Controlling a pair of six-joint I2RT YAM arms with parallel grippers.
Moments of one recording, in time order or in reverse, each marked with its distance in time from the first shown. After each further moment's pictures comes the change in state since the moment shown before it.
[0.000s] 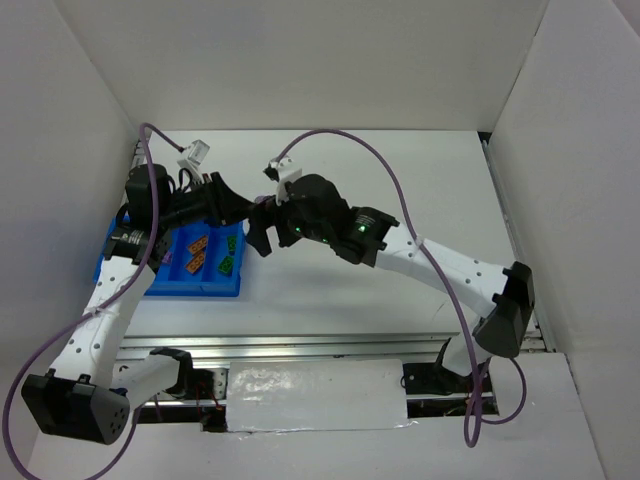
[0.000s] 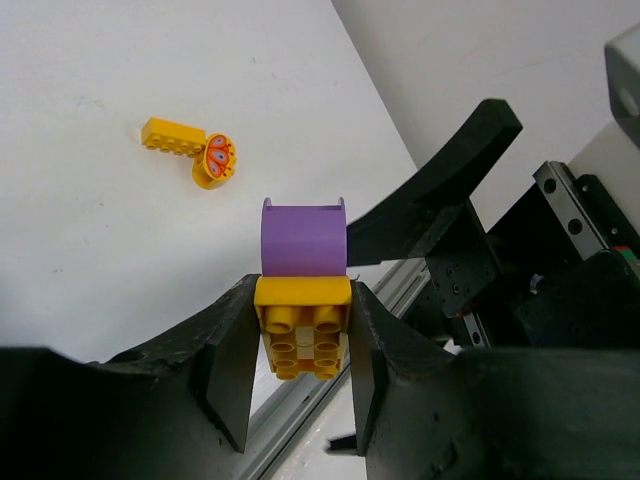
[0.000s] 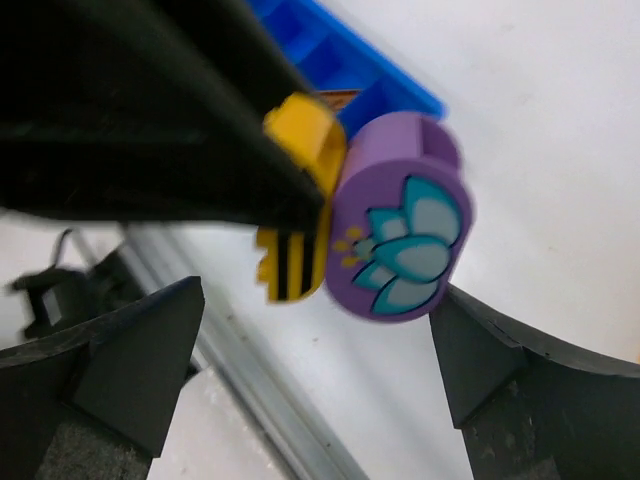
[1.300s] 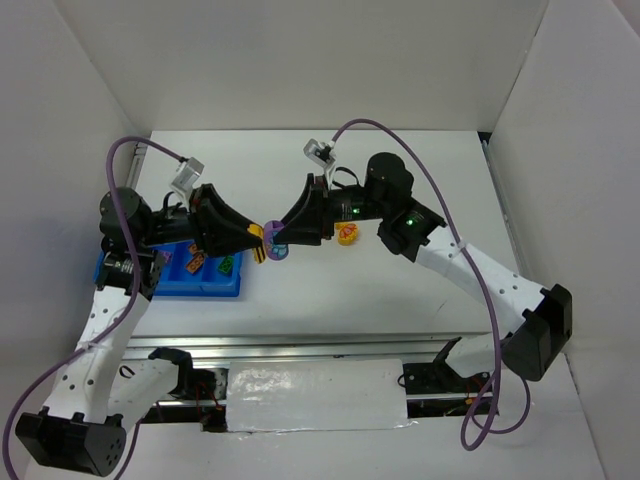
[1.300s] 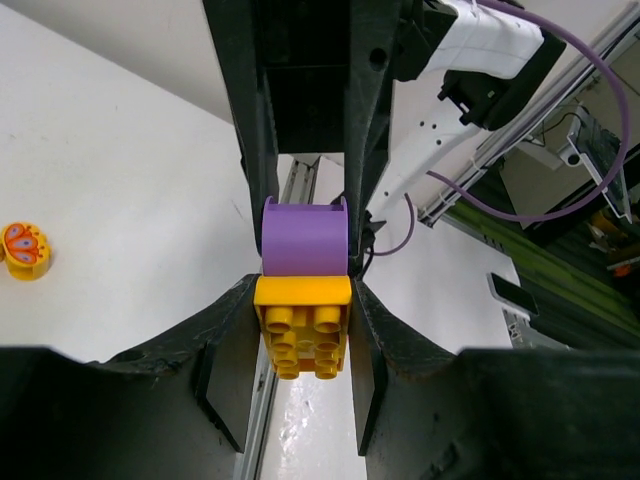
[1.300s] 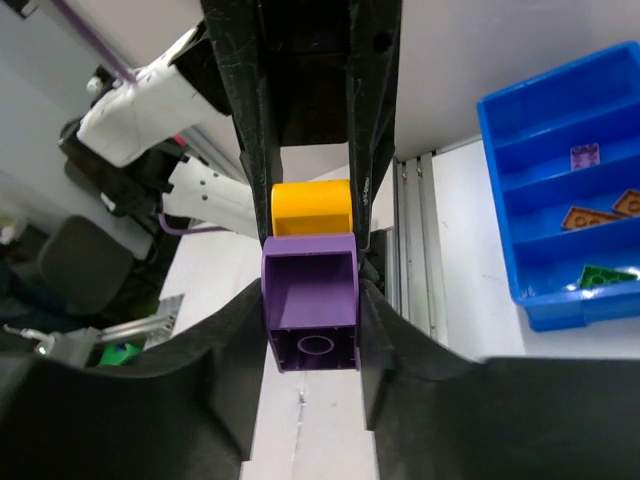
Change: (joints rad) left arm -0.001 -0.171 -0.126 0.441 0.505 -0.116; right arm -0.261 -0.224 -0.261 0.503 -0.997 0.225
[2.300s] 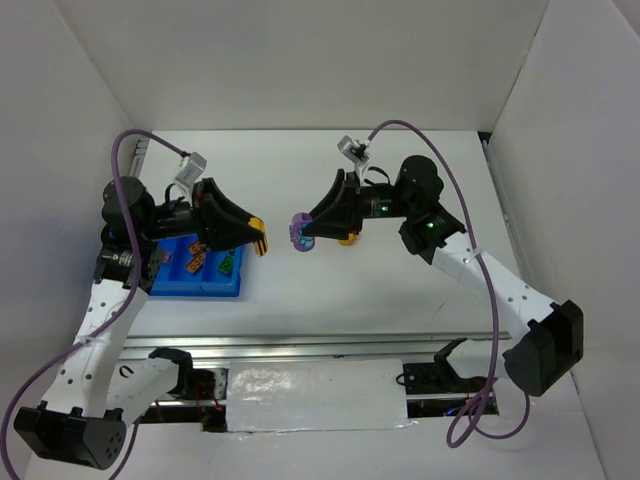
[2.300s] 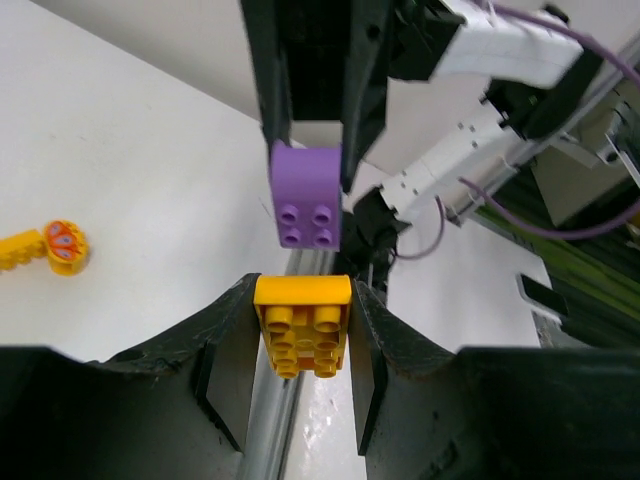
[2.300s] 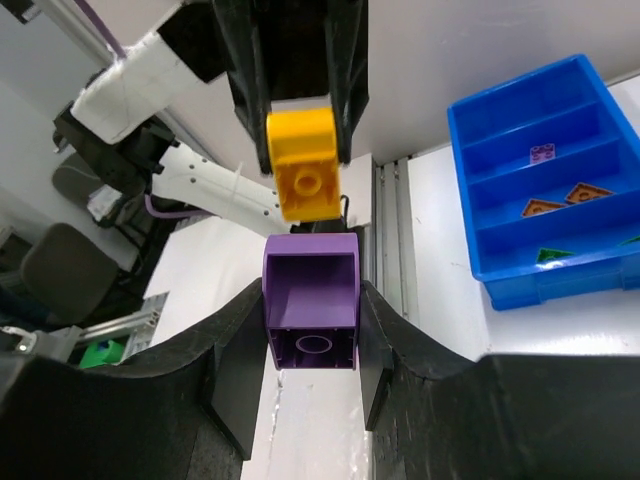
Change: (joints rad) left arm -0.007 0.039 0.058 -0.108 -0.010 0.100; right arm -0.181 -0.072 -0.159 0.175 -0.141 0.065
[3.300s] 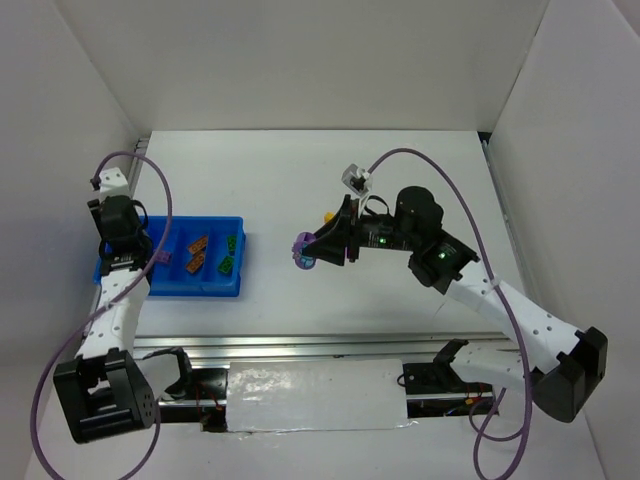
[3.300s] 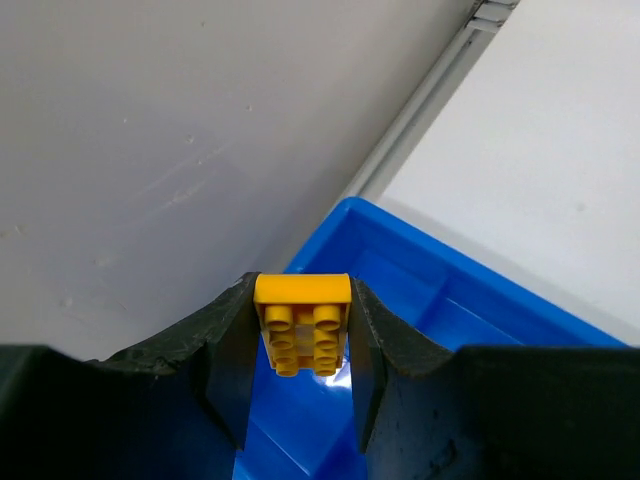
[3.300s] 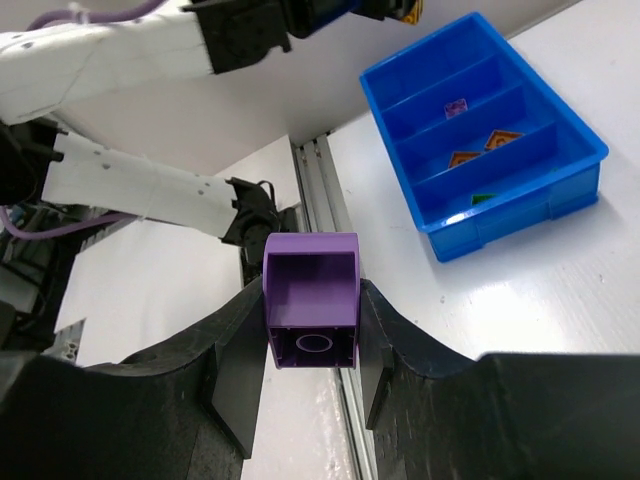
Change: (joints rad) left arm 0.364 0.121 -0.281 0.034 -1.735 0.624; right arm 0.113 -0.187 -0.128 -0.256 0.342 -0.198
